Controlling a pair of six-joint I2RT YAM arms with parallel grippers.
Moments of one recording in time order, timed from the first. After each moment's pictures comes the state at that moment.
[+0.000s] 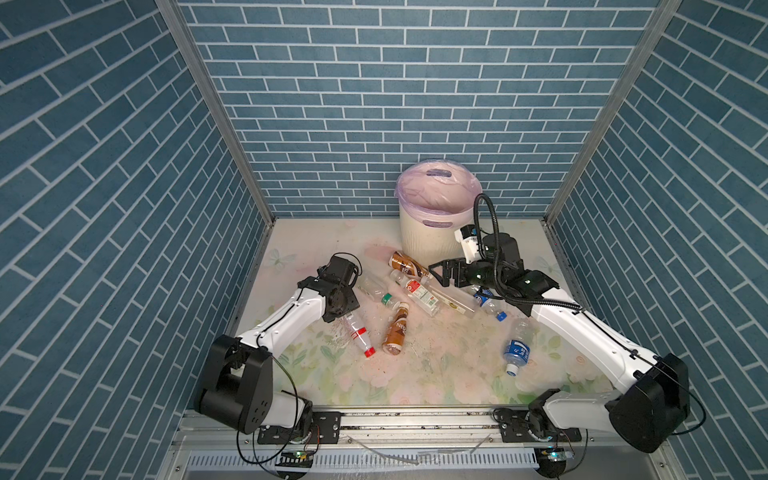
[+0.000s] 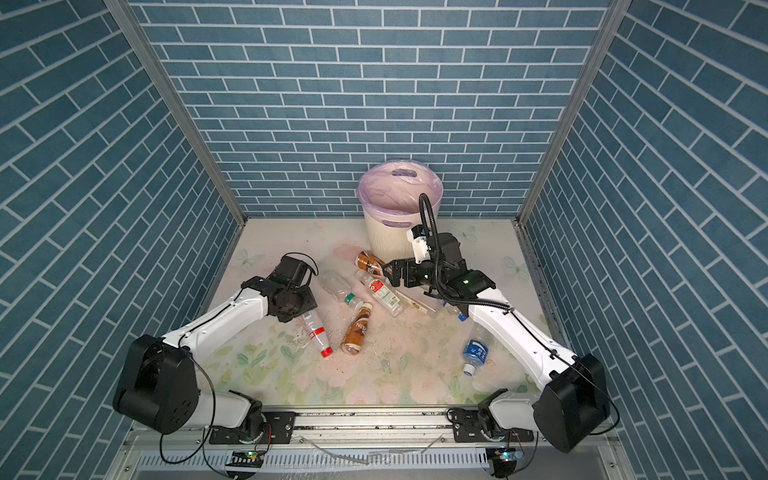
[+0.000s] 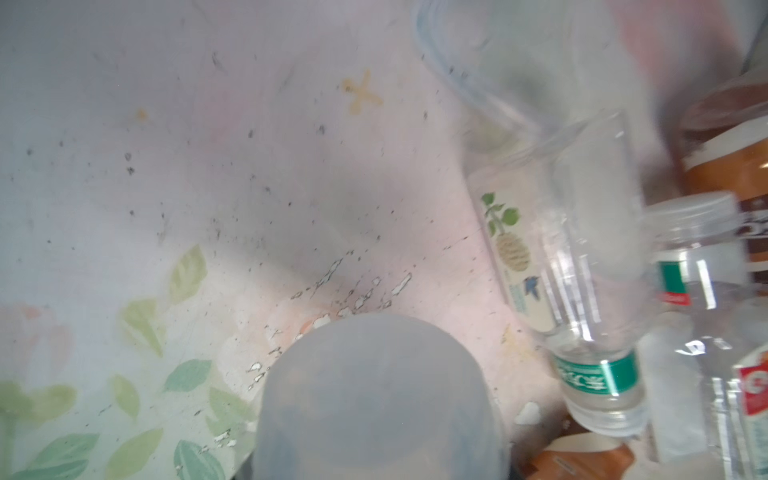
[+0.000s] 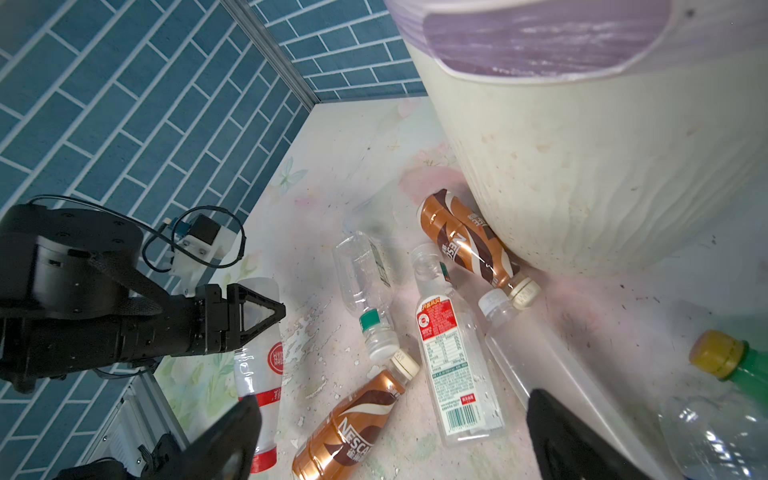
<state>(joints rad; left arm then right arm) -0.34 1.41 0.98 -0.72 -0.09 -0.80 0.59 1.32 1.14 -0.36 -0.30 0.37</state>
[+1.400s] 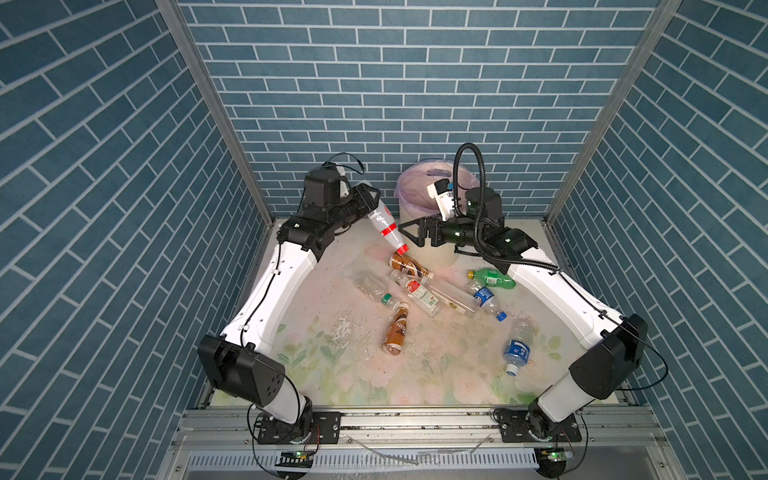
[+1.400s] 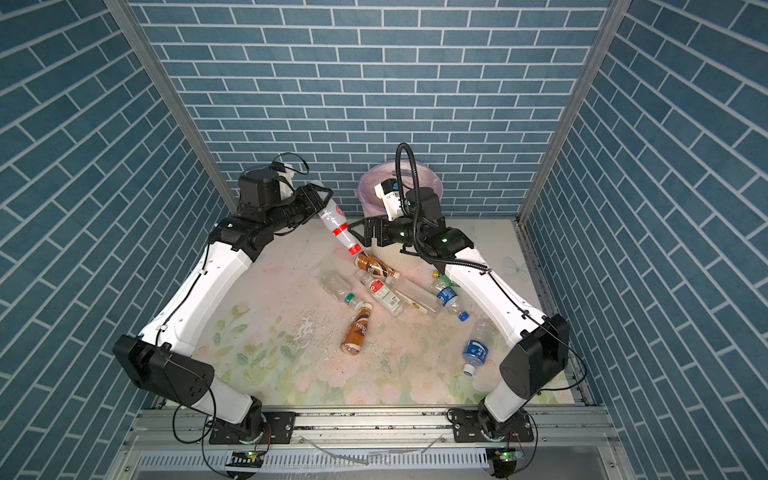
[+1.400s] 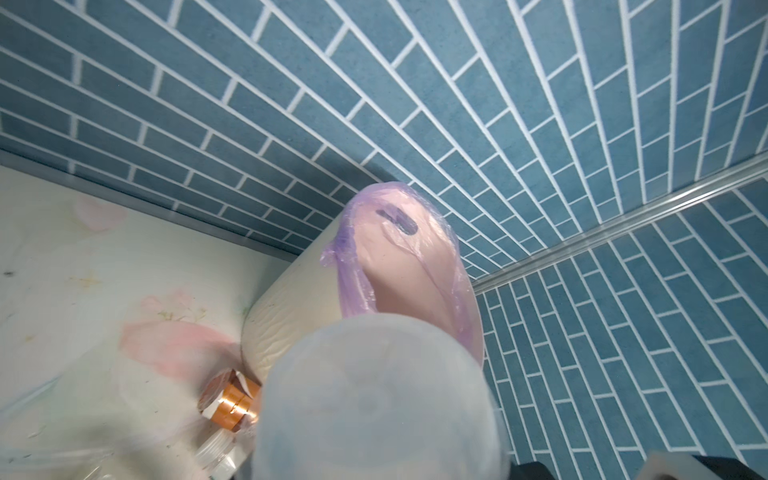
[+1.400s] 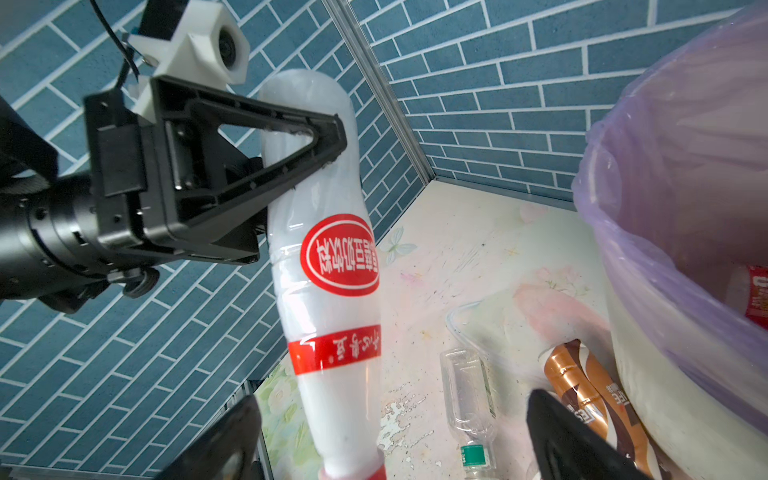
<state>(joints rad) -0.34 1.58 1.73 -0.46 0.22 -0.79 0.64 1.62 1.63 -0.33 -0.49 0.39</state>
